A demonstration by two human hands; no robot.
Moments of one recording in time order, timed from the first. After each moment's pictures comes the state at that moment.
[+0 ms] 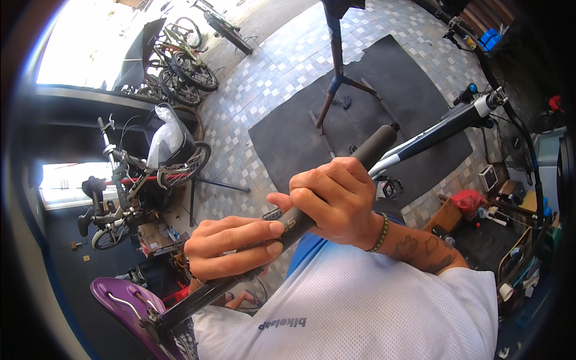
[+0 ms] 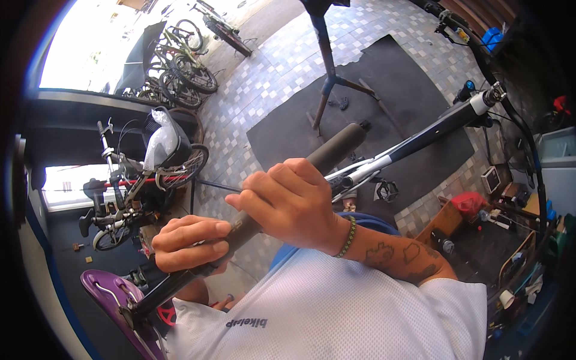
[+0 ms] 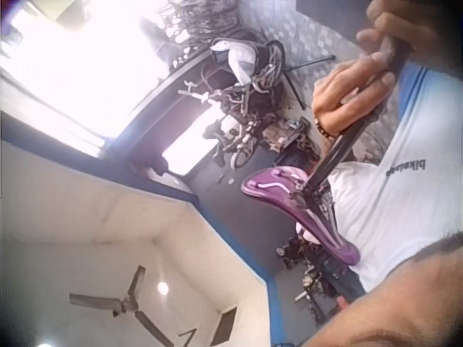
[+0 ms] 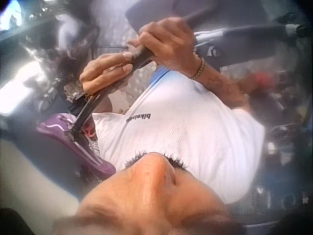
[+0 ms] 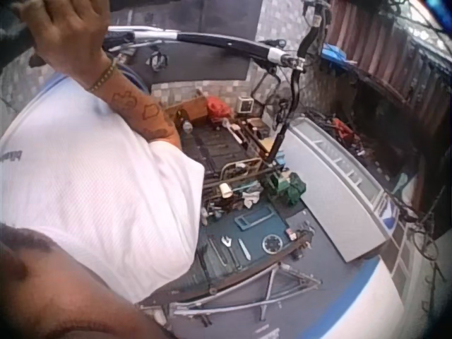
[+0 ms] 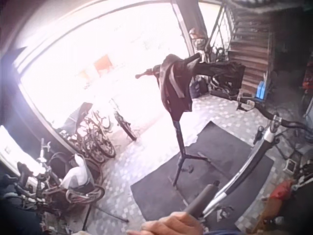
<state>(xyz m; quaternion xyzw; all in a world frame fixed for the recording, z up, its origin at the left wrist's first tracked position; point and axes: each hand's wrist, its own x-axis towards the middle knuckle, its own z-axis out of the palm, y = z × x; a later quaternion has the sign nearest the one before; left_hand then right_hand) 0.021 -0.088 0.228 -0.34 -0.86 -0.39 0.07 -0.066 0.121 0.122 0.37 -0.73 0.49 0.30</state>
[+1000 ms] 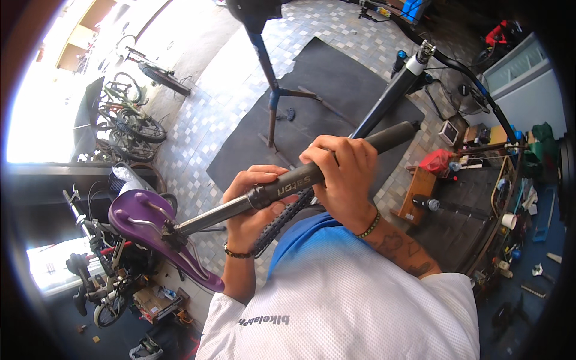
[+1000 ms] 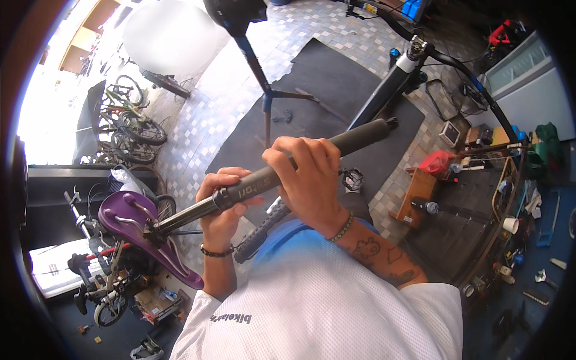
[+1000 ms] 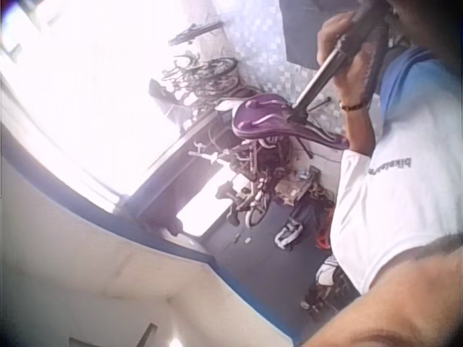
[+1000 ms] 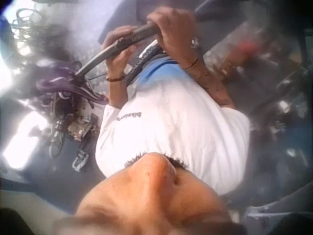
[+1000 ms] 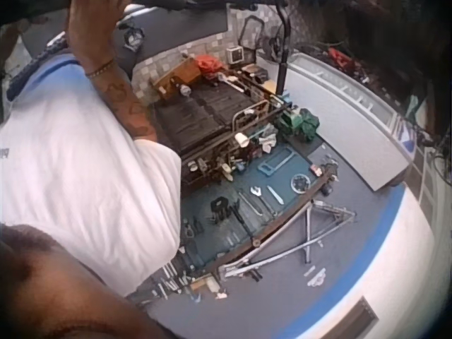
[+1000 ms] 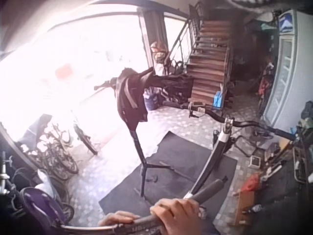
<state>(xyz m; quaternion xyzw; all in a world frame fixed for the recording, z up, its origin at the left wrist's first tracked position) -0.032 -0.044 0.073 -0.14 -0.57 -0.81 -0.03 -0.052 0.167 0.081 0.16 -0.88 0.30 0.33</state>
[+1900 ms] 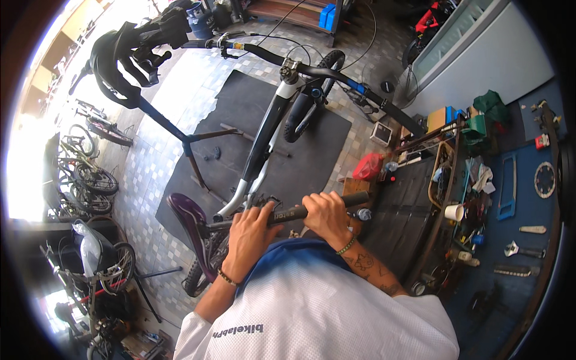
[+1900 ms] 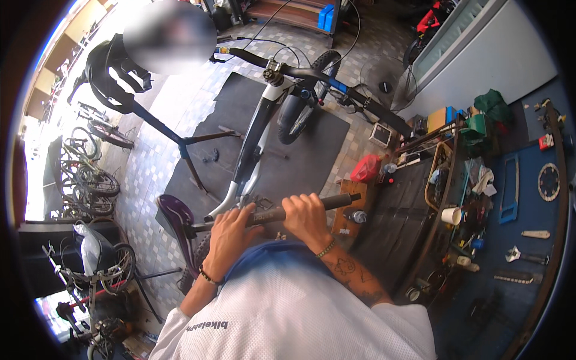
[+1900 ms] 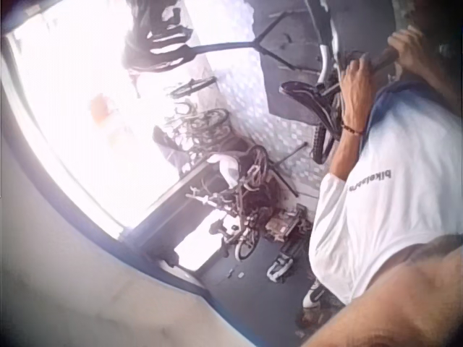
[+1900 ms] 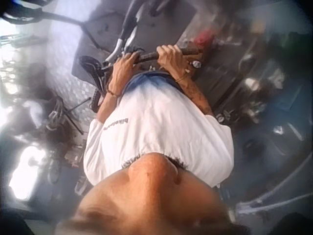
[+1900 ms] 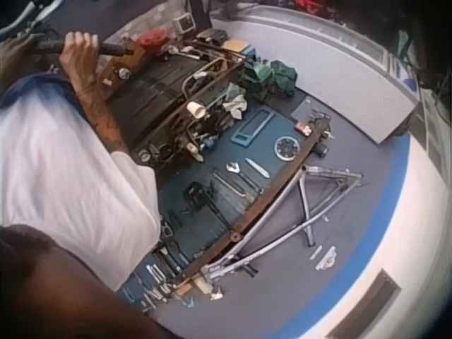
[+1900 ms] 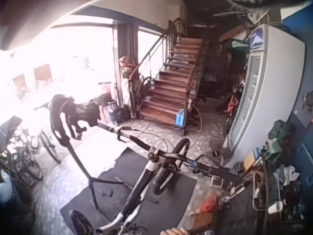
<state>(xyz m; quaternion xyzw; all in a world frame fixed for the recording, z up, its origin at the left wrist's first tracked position) -0.005 0.239 0.049 -0.24 -0.93 -0.21 -0.16 0.027 0.466 -0.033 0.07 -0.97 0.18 0.16</state>
